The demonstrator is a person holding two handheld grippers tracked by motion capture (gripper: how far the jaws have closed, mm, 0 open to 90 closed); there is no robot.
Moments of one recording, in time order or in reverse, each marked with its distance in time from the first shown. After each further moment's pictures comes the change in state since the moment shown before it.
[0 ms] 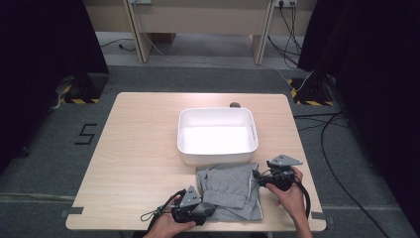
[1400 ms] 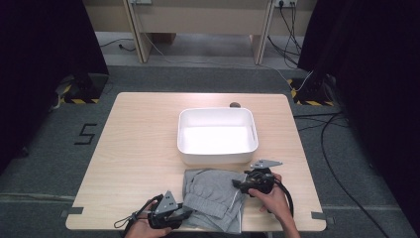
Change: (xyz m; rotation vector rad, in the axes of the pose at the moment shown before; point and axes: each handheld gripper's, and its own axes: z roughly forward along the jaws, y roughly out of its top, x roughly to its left) left arm 0.016 -0.032 -0.052 0.043 0.067 0.038; right arm 0.039 -0.003 0.037 0.081 0.258 0.076
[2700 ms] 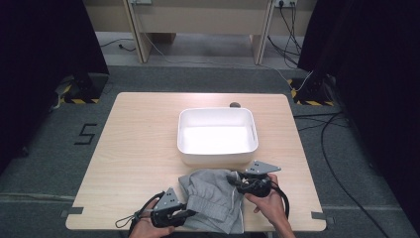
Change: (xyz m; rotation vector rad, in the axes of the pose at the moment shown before) left arm -0.013 0.024 -0.010 -0.103 -0.081 -0.071; right arm 0.041 0.015 -0.020 -0.156 0.033 -0.162
